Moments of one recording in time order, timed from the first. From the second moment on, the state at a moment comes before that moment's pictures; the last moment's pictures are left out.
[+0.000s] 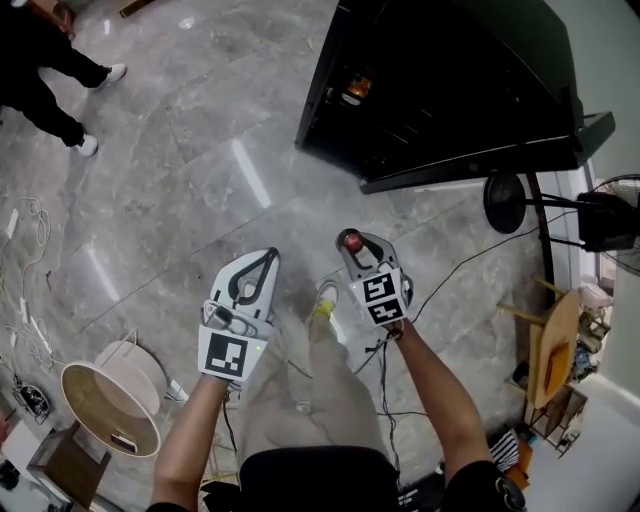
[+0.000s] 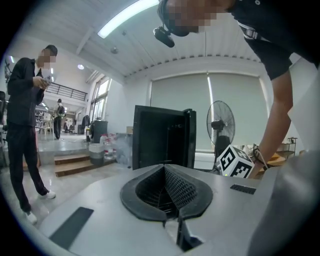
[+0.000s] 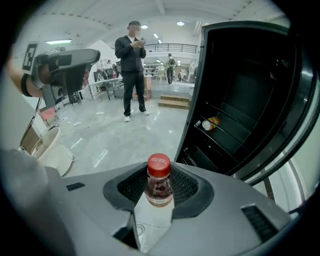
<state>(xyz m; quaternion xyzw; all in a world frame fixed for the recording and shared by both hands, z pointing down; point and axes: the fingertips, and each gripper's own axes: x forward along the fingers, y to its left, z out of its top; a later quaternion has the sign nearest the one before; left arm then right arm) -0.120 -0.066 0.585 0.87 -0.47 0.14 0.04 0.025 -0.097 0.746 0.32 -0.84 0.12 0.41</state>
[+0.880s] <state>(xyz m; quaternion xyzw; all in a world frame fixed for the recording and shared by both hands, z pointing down) -0.115 -0.120 0.856 0.87 -0.47 0.09 0.09 0.057 -0.134 1.106 0.40 -0.81 0.18 0.39</state>
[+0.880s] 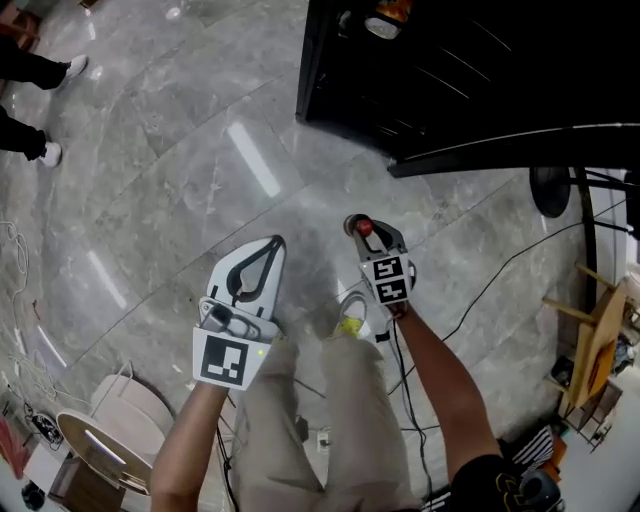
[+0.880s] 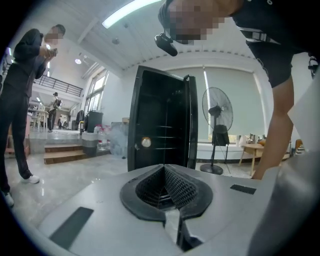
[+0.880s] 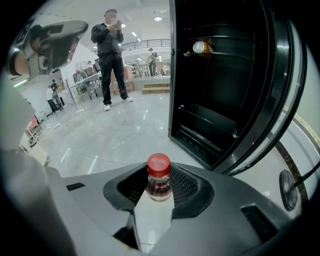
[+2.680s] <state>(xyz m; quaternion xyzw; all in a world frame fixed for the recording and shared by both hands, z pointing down) -0.093 -0.116 0.867 0.89 -0.42 0.10 0.13 0.059 -0.121 1.152 0.40 -0.79 0.21 0.42</state>
